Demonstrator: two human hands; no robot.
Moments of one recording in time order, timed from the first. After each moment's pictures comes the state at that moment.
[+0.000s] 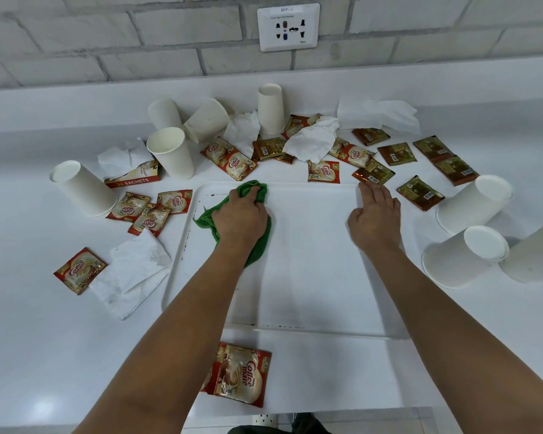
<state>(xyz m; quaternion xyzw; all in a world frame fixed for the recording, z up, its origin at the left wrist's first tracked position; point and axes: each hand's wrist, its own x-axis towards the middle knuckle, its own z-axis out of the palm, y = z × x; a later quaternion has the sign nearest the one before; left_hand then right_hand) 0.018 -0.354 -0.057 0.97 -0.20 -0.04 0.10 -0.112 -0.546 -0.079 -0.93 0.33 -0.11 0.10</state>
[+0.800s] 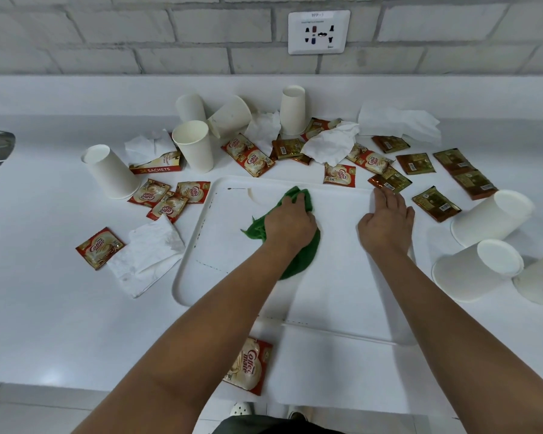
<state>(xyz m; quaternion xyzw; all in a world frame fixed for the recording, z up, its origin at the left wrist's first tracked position) -0.031 -0.394 -0.043 0.96 -0.26 -0.10 0.09 -0.108 -0.544 -0.080 -0.93 0.35 -0.09 0.09</state>
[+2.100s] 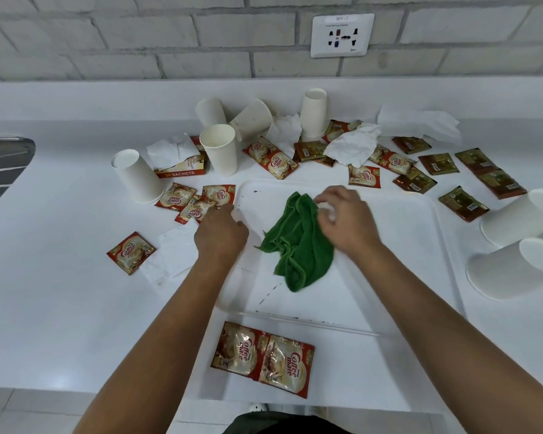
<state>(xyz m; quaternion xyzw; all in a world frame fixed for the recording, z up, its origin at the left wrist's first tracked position) 0.016 -0.246 -0.027 0.97 -0.06 -0.08 0.20 -0.074 -0.438 -0.020 -0.96 0.16 -0.09 0.21</state>
